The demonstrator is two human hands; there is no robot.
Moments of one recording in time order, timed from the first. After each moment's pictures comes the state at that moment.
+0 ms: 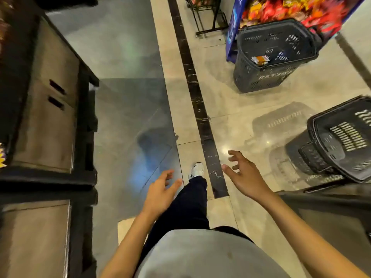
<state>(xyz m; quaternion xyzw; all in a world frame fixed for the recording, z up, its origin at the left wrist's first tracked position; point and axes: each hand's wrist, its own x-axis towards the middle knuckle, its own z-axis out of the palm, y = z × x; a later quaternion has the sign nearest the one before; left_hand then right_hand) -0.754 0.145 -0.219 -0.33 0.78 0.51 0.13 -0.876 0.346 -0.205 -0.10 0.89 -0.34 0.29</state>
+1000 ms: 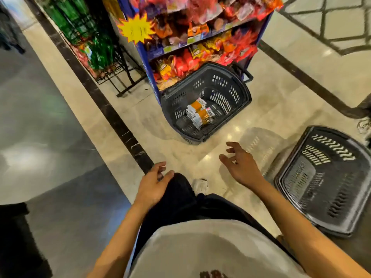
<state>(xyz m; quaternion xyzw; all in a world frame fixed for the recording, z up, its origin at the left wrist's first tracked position) -1.424 0.156 -0.209 -0.16 0.84 0.45 0.25 -1.441 0.405 -0.197 0.13 0.88 -0.42 0.19</state>
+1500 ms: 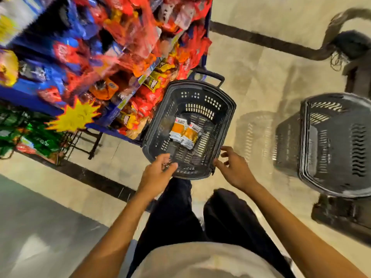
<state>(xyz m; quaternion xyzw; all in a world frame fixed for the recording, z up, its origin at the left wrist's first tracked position) -1.764 0.194 -0.239 0.05 0.87 0.31 0.39 -1.651 0.389 -0.242 0.33 0.81 -0.45 0.16</state>
